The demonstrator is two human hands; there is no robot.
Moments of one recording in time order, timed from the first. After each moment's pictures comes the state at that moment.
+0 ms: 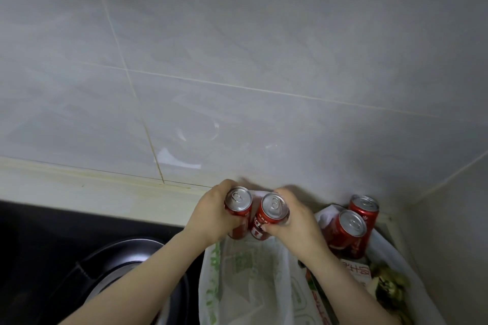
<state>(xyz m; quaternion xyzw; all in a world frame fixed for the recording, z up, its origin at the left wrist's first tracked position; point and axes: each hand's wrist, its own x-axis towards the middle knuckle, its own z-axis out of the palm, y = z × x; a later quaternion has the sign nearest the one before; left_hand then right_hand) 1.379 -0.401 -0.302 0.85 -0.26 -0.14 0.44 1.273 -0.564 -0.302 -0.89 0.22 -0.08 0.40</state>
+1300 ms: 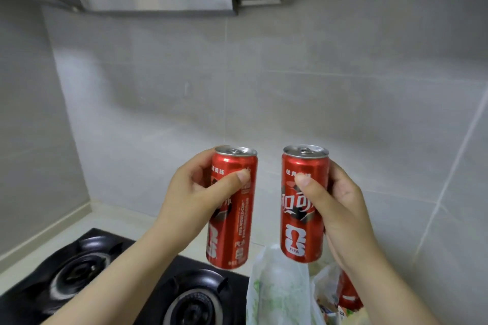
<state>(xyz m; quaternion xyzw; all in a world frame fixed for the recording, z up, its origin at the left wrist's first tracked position) 1.162 -0.227 0.013 0.65 -0.31 0.06 0.69 1.102 -0.419 -0.001 -0.68 -0.08 -0.29 0.66</state>
